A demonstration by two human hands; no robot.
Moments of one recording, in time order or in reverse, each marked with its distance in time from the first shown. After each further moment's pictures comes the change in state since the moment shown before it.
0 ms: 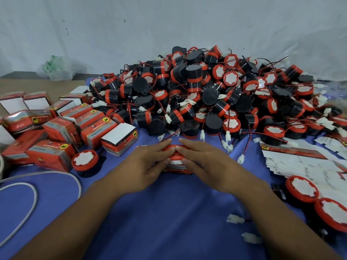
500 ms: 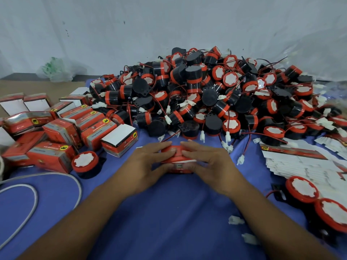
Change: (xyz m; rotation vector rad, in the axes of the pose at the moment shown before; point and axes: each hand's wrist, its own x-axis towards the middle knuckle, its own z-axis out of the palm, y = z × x) left_hand 0.000 0.004 0.004 0.112 0.103 0.030; right_hand -0.006 0.004 0.022 0.465 0.351 0.006
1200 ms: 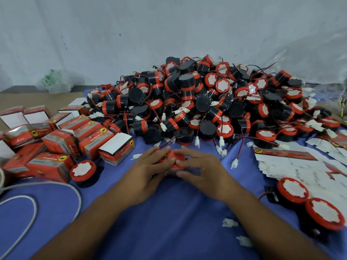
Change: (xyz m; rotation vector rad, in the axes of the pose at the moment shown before) left_hand -0.001 0.009 0.004 0.061 -0.062 0.056; right_hand 0.001 -0.004 -0.005 -0.139 -0.079 -0.043
